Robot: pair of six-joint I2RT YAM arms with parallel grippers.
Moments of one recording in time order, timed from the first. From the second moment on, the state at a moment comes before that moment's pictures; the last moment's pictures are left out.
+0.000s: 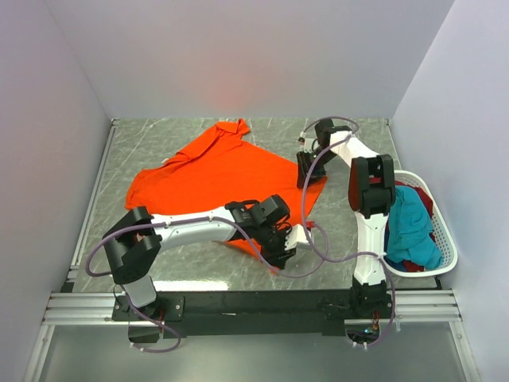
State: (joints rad) left arm -1.08 1.71 1.19 -0.45 0.55 0.39; right arm 0.15 2.27 1.81 -0.96 -0.45 -0.07
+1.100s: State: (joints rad) left arm 0.20 1.88 1.34 -0.76 0.37 0.62; right arm 0.59 2.06 1.49 -0.98 -0.02 -0.28
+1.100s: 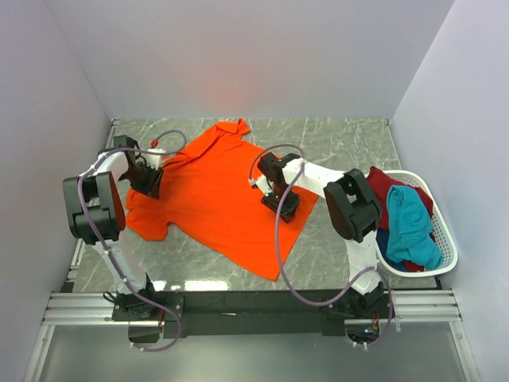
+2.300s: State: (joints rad) left arm -0.01 1.87 1.57 -0.69 0.35 0.33; right arm 0.43 2.04 1.66 -1.05 -0.03 -0.36
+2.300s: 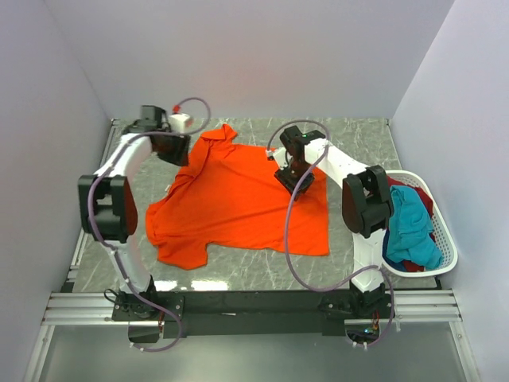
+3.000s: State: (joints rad) left arm -0.20 2.10 1.57 -0.54 0.06 0.25; right arm 0.35 2.04 1.52 -1.10 -0.26 -0.29
